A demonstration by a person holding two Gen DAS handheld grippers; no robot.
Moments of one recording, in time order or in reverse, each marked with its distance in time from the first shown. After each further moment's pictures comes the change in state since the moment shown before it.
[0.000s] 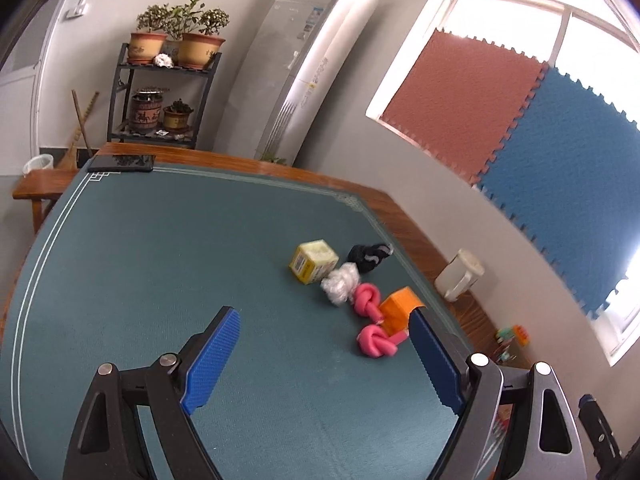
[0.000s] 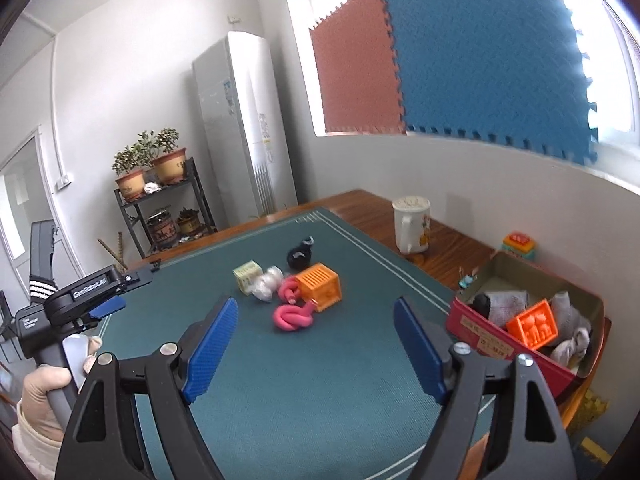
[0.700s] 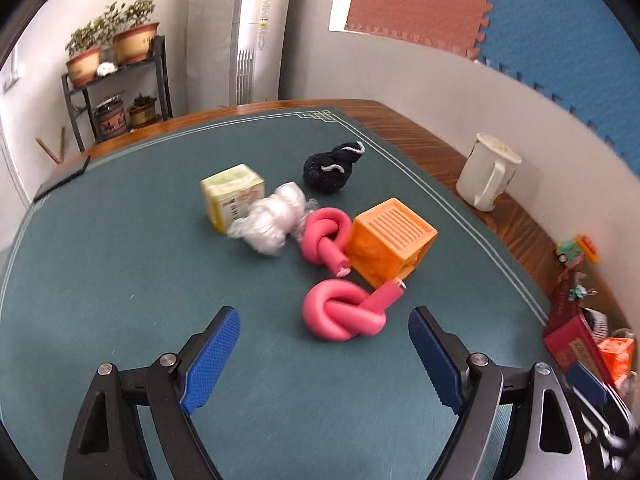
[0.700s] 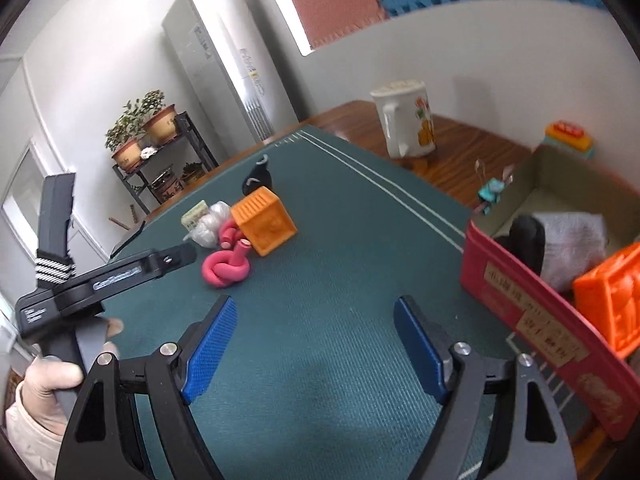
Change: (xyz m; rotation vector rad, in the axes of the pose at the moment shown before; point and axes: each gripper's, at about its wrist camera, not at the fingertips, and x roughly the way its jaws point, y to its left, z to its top) left arm 0.168 -0.113 -0.051 0.264 0.204 0.169; right arm 0.140 -0.110 -0.044 0.130 0.255 0.143
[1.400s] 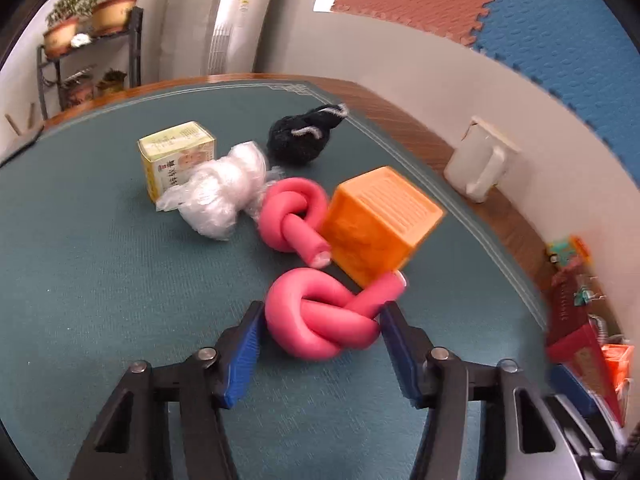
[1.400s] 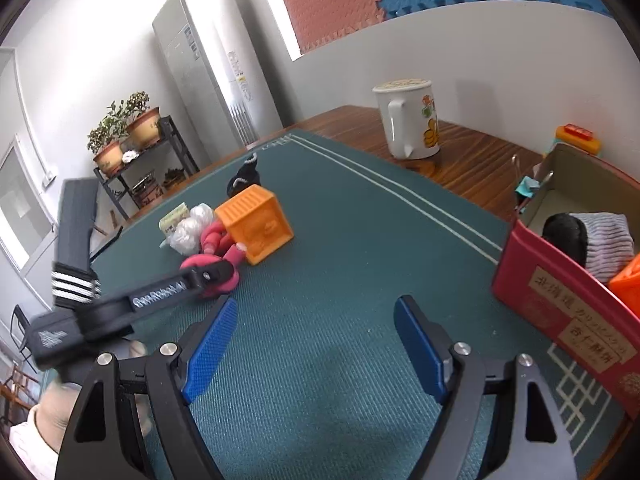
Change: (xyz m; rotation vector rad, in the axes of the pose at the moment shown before) left arm 0.054 0.010 -0.002 -0.048 0.035 -0.165; right arm 0.037 0.024 -0.005 -0.017 -0.052 -0.083
